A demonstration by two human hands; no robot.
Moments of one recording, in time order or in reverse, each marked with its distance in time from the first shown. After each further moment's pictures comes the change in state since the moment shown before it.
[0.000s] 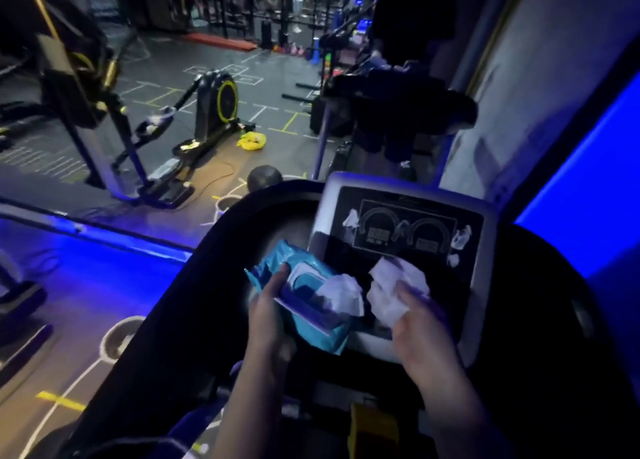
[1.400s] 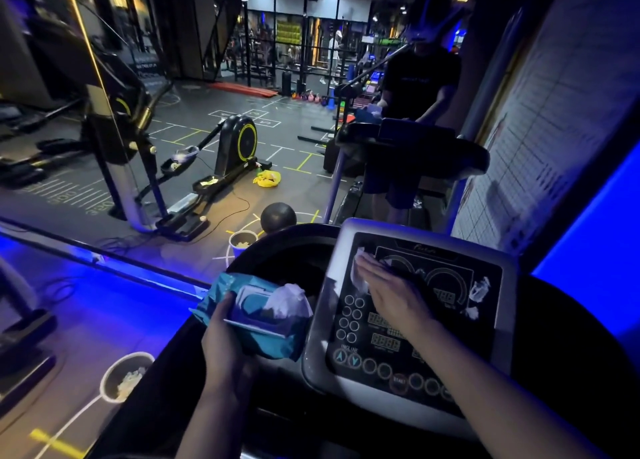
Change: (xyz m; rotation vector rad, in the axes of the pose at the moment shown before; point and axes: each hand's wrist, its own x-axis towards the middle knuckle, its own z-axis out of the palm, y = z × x) left_hand 0.026 0.064 -0.031 -0.203 0.199 0.162; right_hand 0.150 -0.013 0.053 -1.321 -0.500 -1.215
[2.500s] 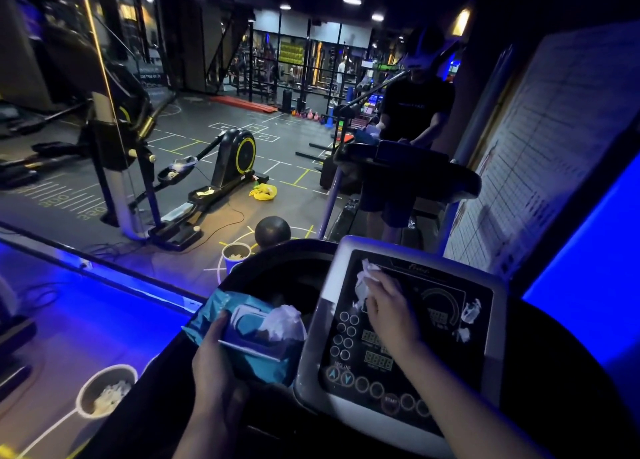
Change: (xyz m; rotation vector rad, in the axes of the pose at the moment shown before) left_hand -0.017 0.005 -0.008 -0.016 -0.001 -0.014; right_hand 0.001 -0.019 -0.001 -0.026 0.237 0.130
